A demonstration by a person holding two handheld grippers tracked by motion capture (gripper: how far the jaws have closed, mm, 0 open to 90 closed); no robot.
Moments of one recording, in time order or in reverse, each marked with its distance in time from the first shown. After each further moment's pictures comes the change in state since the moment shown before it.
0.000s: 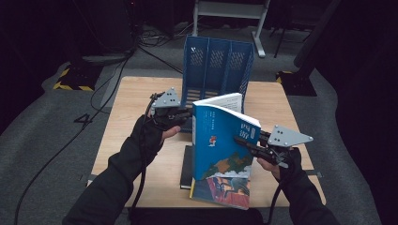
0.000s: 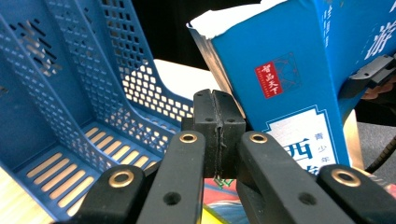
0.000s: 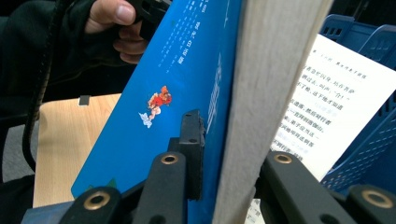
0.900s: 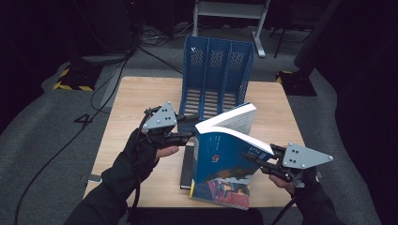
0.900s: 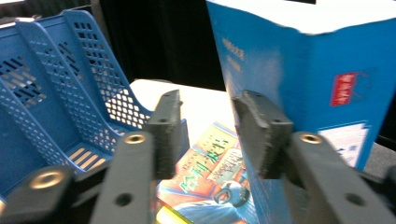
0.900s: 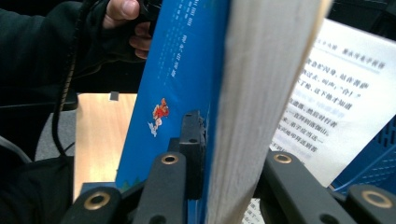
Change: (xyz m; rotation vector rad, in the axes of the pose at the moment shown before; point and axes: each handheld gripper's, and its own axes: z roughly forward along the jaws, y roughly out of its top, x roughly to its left) left arm -0.048 0.001 -0.033 -0.069 -0.024 0.073; right arm 0.029 0.011 -0.039 -0.041 0.067 -0.120
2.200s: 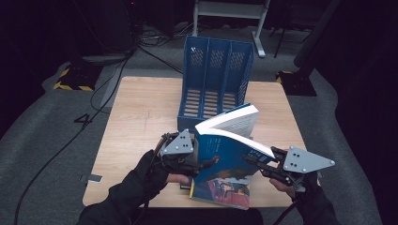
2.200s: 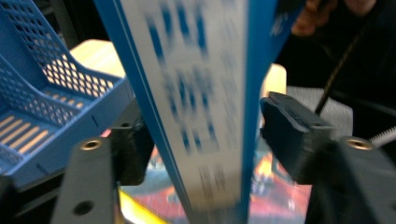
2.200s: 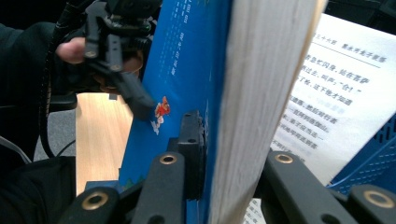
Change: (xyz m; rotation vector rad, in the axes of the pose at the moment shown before) left arm -0.042 -0.028 0.032 0.099 -0.123 -0.035; right arm 0.008 0.000 -0.005 0.010 -0.031 0.009
